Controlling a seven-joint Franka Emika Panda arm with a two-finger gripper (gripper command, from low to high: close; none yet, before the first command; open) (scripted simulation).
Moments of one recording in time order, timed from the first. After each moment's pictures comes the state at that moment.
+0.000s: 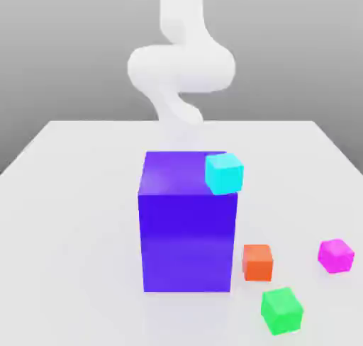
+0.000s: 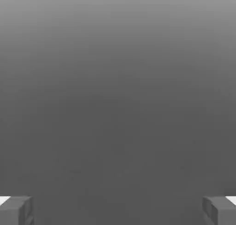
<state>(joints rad) 0.08 -0.71 0.00 -2.33 0.01 2.34 0.70</state>
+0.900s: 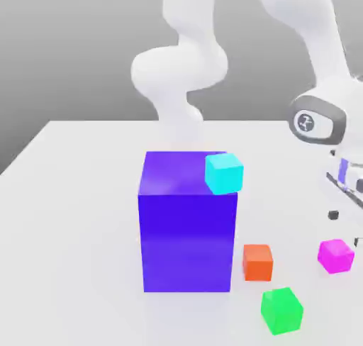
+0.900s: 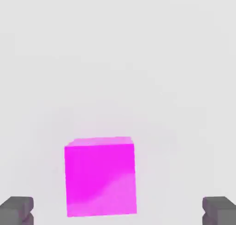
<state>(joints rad) 0.66 0.28 0.12 -2.58 -0.12 2.85 -0.11</state>
